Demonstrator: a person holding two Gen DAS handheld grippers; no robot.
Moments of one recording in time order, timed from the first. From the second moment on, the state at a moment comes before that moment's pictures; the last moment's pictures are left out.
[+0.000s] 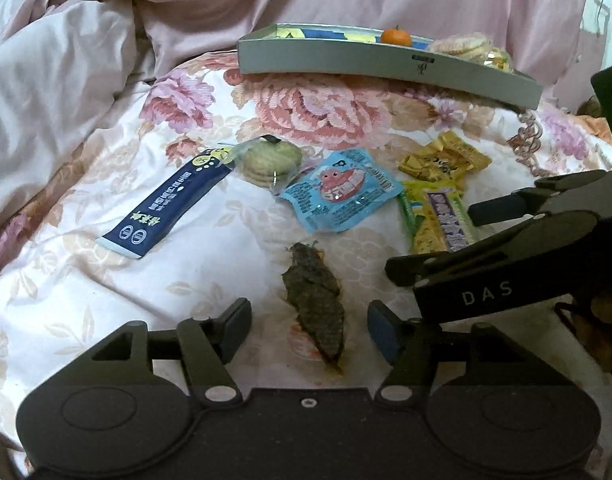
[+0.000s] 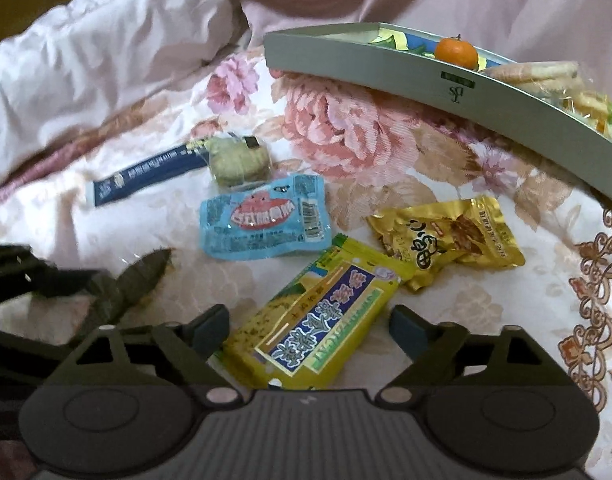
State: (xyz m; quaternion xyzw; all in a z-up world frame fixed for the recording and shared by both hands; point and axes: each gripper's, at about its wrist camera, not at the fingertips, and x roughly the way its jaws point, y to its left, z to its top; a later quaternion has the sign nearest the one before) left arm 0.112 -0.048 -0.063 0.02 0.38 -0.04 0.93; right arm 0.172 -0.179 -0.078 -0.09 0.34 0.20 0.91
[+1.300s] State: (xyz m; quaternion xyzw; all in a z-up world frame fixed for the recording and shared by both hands) left arm 0.095 -0.060 -0.056 0.03 0.33 -0.05 0.94; right arm 0.151 -0.157 -0.080 -0.19 0.29 0.20 0.92
